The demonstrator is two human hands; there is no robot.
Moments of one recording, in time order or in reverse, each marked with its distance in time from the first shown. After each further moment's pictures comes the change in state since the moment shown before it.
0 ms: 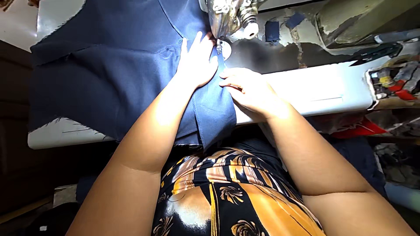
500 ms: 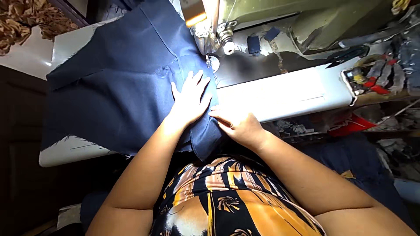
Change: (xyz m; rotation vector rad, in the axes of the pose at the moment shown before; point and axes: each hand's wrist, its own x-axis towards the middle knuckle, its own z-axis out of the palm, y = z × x) left_hand -0.076 0.020 0.000 -0.137 0.012 0.030; right_hand -0.046 -0.055 0.025 -0.035 0.212 -0.047
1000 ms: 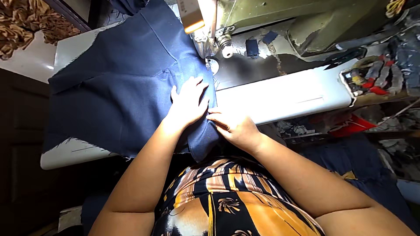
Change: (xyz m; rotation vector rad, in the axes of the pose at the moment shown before) left_hand -0.002 0.003 -0.010 0.025 -0.042 -0.005; right_hand -0.002 -0.001 0.009 0.009 0.017 0.007
